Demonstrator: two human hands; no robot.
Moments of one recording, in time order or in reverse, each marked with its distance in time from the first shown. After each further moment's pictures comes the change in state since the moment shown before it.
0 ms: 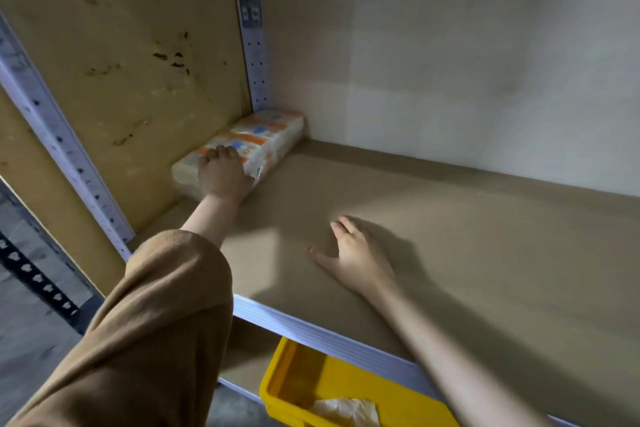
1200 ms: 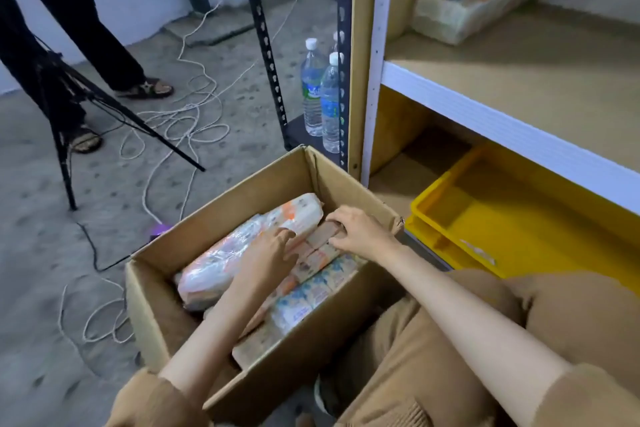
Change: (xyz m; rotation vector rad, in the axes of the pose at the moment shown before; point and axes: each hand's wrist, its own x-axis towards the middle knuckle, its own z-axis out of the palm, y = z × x) left_hand -0.467 -0.211 0.040 -0.358 -0.441 -0.252; right_hand -0.204 -0.171 0.192 0.093 -0.533 -0.548
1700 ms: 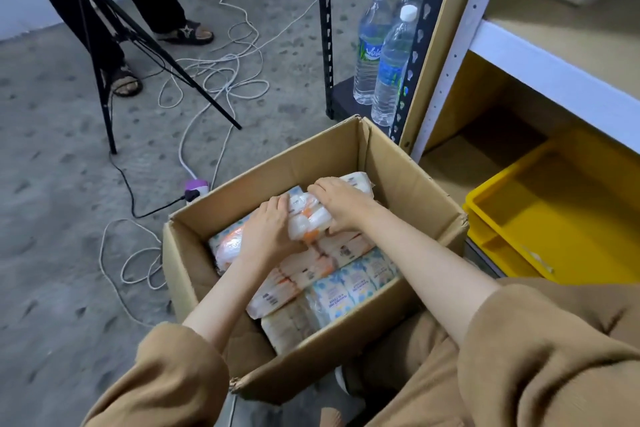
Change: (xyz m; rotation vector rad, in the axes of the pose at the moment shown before) left_hand 0.016 -0.065 0.006 0.053 0.052 -0.196; right_hand 0.096 -0.045 0.048 -0.449 -0.203 -0.362
